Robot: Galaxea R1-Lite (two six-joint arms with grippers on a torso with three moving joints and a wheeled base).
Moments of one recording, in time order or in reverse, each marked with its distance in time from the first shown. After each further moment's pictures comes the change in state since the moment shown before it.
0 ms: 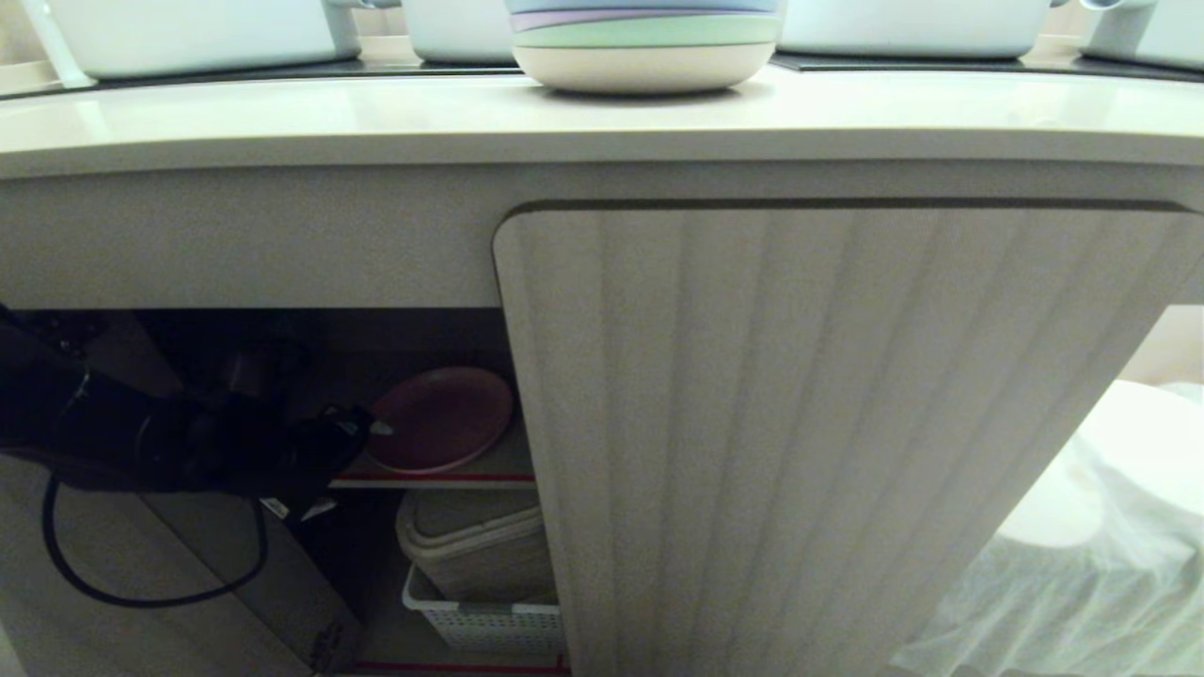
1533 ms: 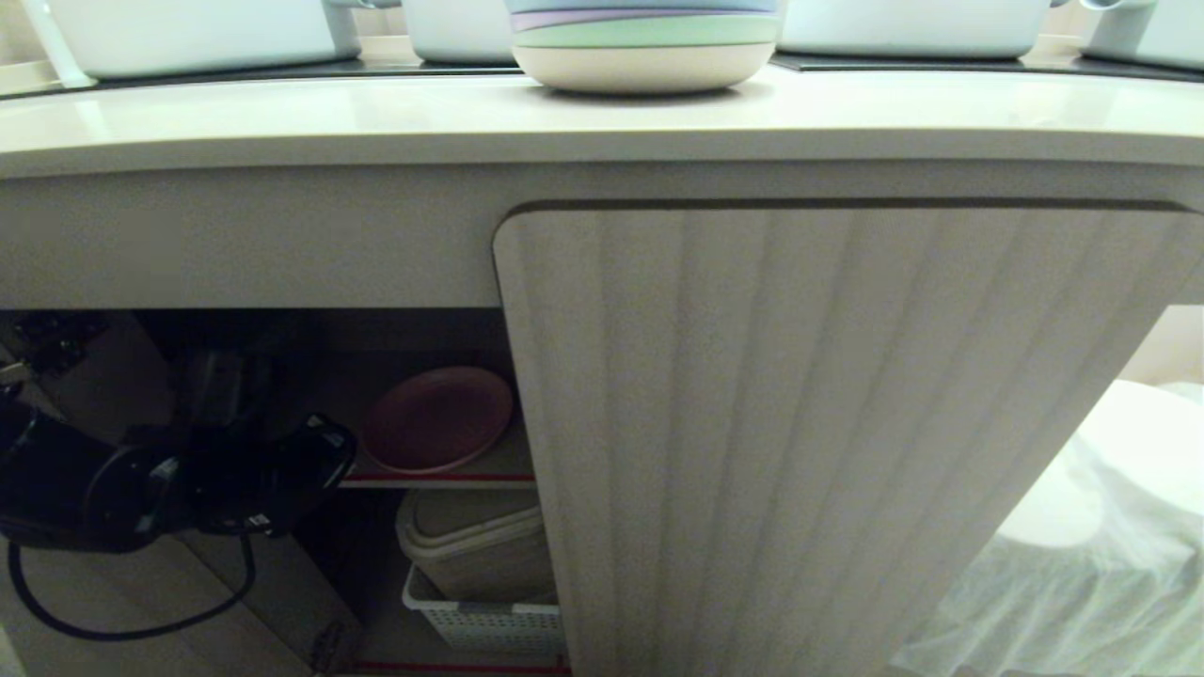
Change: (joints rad) left arm -0.014 -0.100 0.177 -0.182 0.032 0.000; right arm 0.000 0.000 0.000 0.000 0.000 0.001
